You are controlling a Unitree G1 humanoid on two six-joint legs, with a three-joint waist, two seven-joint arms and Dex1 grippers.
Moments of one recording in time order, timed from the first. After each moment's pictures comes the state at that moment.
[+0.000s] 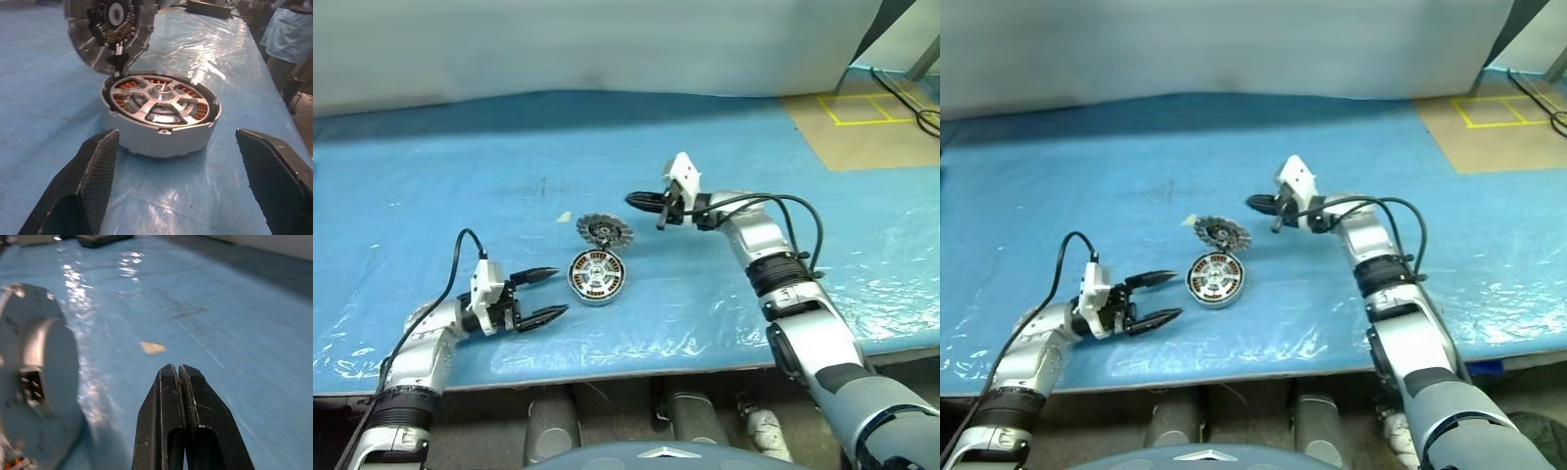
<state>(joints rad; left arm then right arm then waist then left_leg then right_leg) -0.09 0.49 0.08 0.28 -0.48 -0.15 -1.34 -0.85 -0.27 0.17 0.65 0.18 0.10 1.08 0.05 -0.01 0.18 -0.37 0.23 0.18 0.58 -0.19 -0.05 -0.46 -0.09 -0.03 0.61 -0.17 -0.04</state>
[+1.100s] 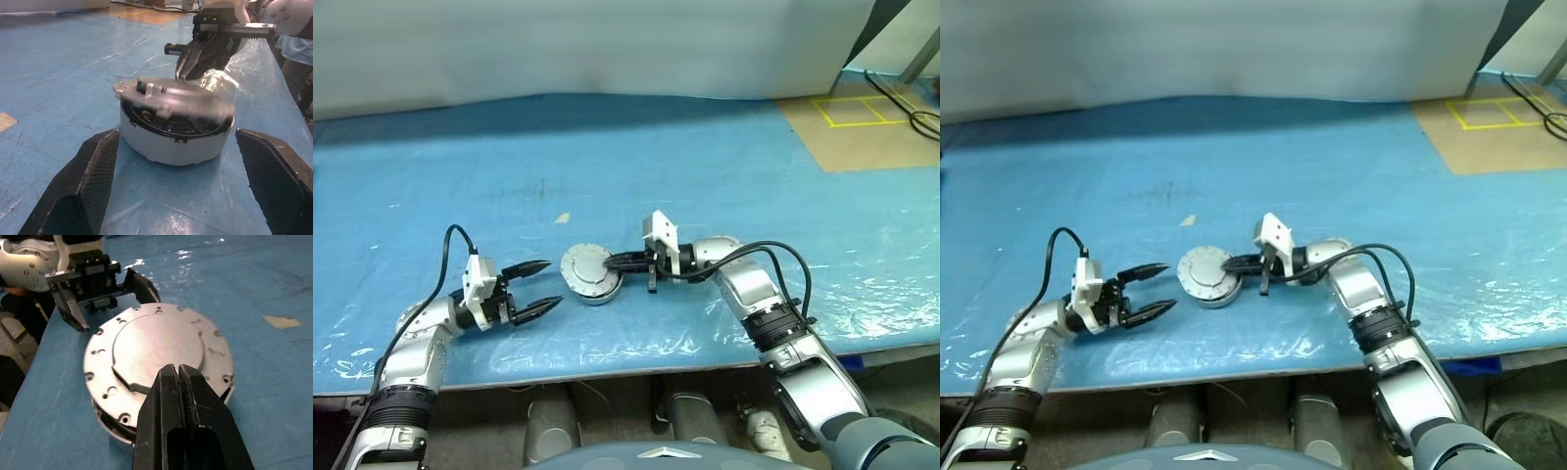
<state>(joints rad) -0.11 0.49 0.11 0.29 -0.48 -0.15 -1.33 -0.56 -0.27 0.25 0.28 0.22 0.22 1.13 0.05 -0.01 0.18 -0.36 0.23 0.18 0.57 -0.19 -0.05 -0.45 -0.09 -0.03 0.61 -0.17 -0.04</state>
